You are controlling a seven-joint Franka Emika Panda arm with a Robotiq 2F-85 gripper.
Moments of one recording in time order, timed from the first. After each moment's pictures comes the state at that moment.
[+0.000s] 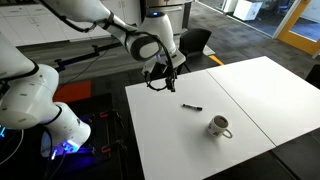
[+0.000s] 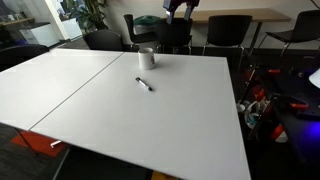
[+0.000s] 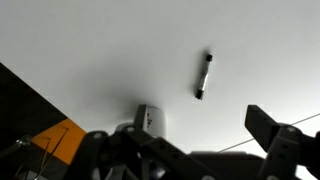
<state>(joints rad) -0.13 -0.06 0.12 -2.42 -0.17 2.63 0.67</state>
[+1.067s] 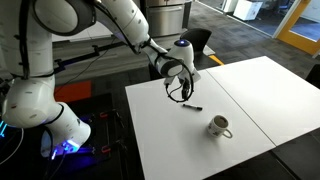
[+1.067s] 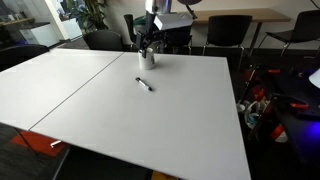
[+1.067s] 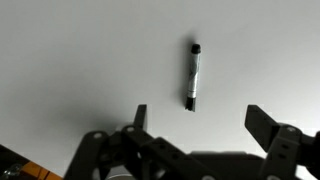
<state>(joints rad) 0.07 0.45 -0.07 -2.05 -0.08 2.74 0.72</state>
